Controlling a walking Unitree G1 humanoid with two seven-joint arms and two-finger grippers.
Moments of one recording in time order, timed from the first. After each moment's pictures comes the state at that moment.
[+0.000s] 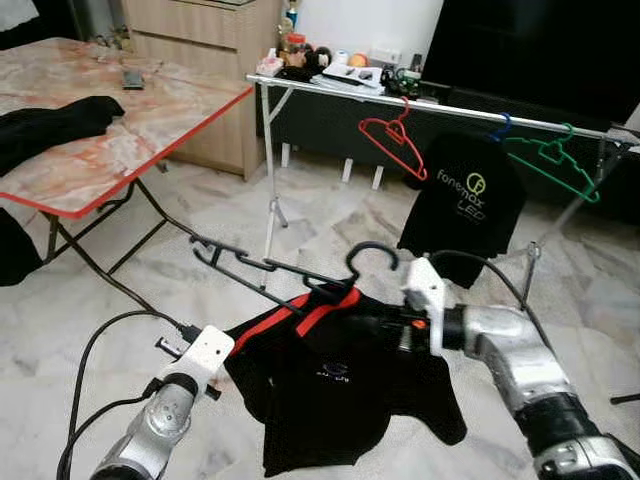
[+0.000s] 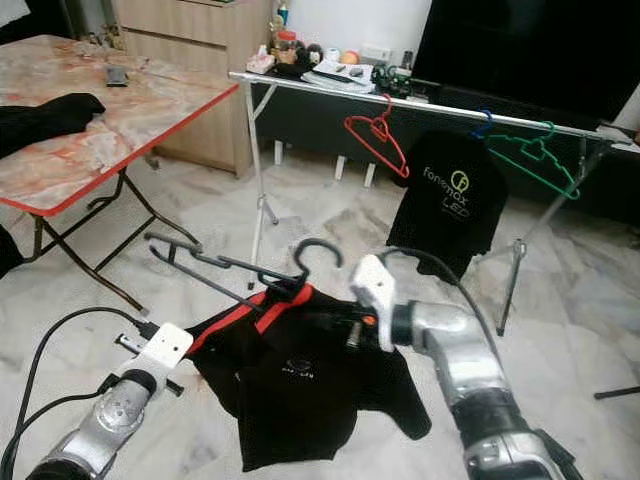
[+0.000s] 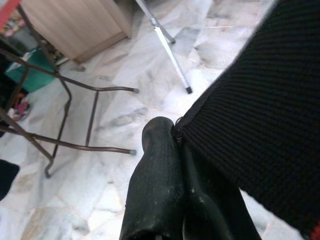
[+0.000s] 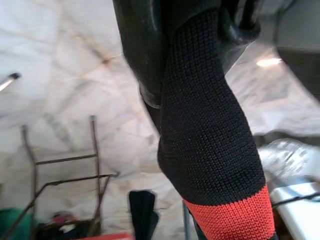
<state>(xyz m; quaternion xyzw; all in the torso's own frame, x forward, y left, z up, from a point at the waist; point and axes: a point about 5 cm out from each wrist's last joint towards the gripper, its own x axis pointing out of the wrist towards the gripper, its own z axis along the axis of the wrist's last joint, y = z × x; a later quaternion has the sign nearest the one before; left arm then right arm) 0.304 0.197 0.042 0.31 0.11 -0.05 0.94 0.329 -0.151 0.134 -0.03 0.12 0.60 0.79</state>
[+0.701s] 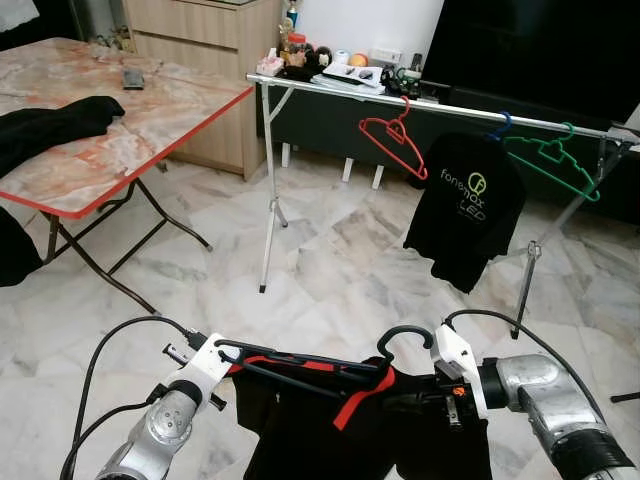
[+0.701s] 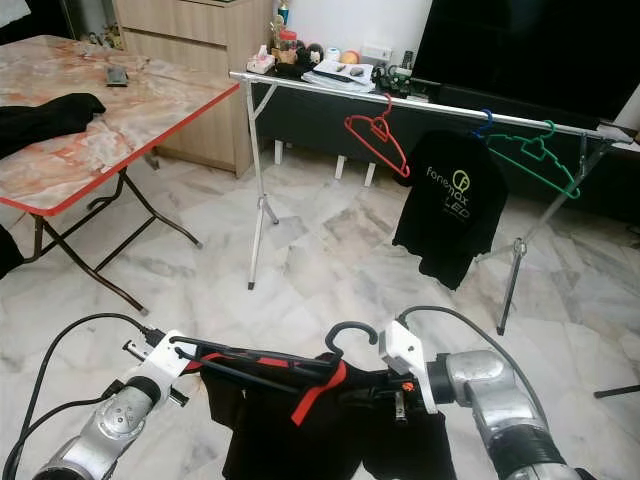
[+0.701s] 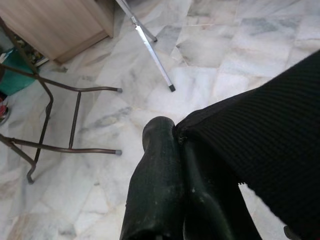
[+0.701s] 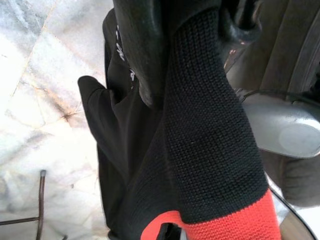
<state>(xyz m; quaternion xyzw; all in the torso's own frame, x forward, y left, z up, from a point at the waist) 0.299 0.190 0.037 0.30 0.12 -0.08 0.94 0.298 -0.192 0.091 -0.09 0.22 0.65 0.72</state>
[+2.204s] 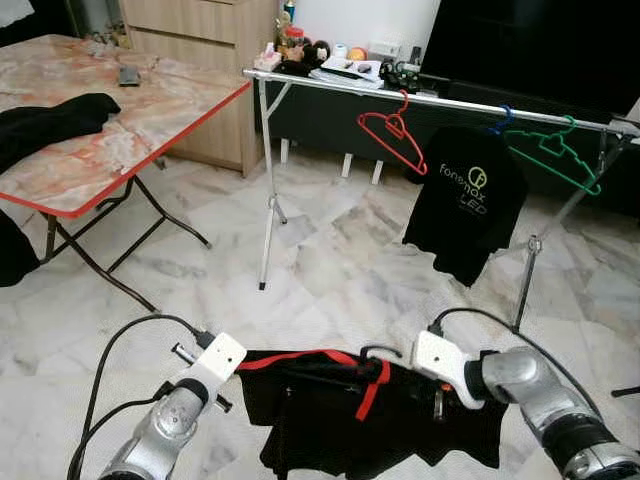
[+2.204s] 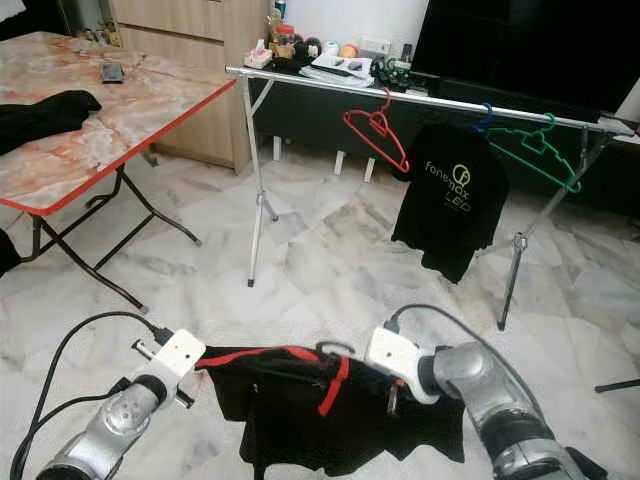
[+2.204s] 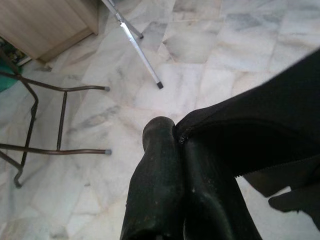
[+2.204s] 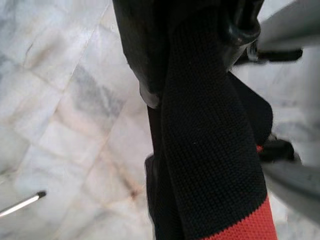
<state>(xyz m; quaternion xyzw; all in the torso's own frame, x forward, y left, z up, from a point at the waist) 0.304 0.183 0.044 0.28 0.13 -0.11 0.94 0.318 -0.191 0.064 -0.30 0.29 0.51 0.75</state>
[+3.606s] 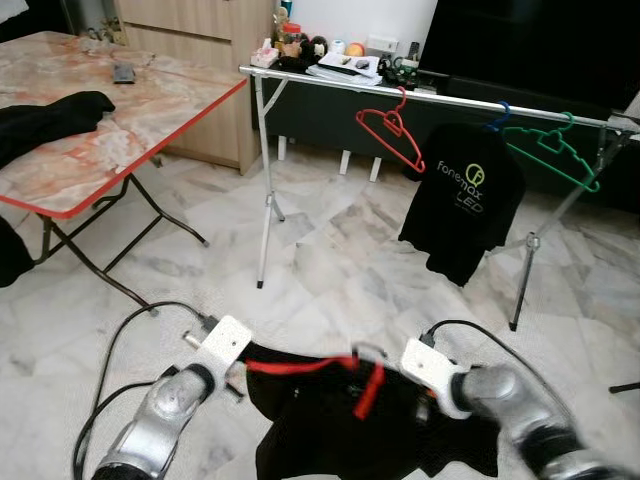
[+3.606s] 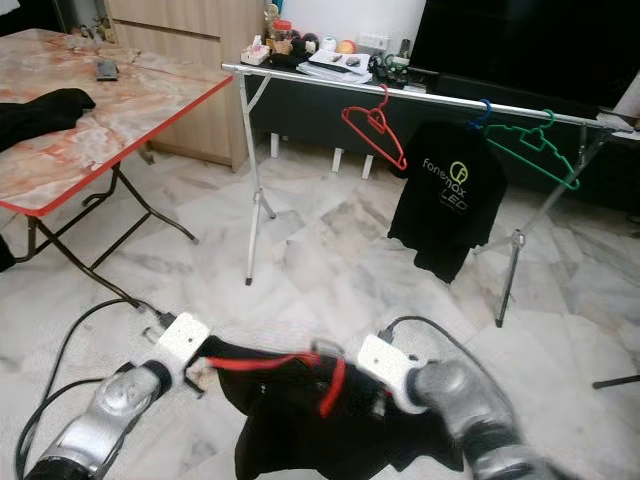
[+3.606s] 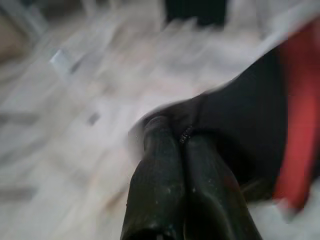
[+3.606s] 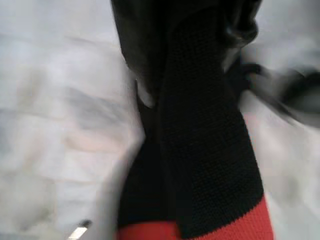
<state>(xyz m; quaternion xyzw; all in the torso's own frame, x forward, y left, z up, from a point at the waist) 0.311 0.137 0.092 0.18 0.10 -0.26 0.94 0.311 -0.142 0.021 -0.18 0.32 0.39 0.85</state>
